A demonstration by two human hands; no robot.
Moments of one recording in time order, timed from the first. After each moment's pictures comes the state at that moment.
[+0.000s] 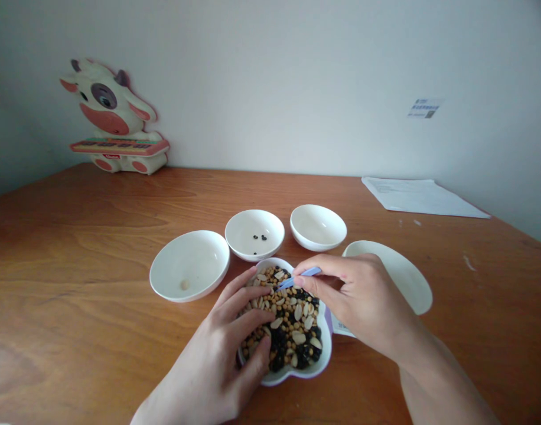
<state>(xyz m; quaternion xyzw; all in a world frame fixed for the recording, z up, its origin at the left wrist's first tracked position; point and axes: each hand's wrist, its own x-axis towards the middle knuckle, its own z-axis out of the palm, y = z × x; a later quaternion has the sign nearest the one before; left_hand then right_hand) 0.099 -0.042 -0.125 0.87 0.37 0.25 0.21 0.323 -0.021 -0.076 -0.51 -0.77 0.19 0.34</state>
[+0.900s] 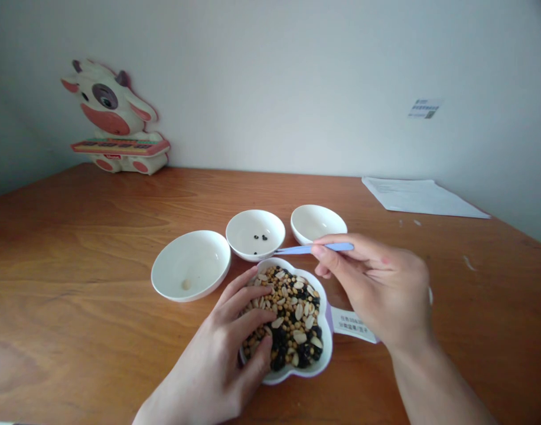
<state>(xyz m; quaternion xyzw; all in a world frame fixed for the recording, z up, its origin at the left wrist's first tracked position) 0.099 -0.043 -0.126 0.86 0.37 0.26 0.22 0.320 -0.021 -0.077 -0.51 -0.66 0.16 0.53</state>
